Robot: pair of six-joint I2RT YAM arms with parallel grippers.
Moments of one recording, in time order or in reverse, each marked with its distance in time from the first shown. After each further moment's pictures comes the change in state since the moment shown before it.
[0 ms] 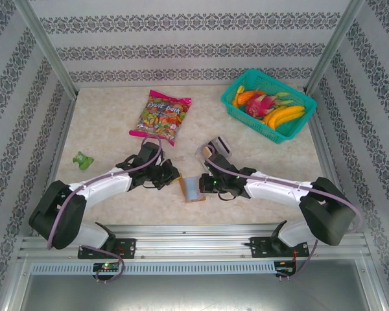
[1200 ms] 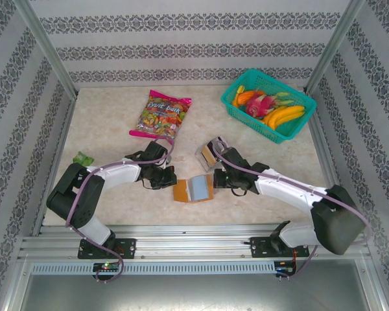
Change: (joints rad) left arm 0.023 0.194 0.094 -0.165 0.002 0.384; right arm -0.122 -0.121 0.002 -0.143 0.055 -0.135
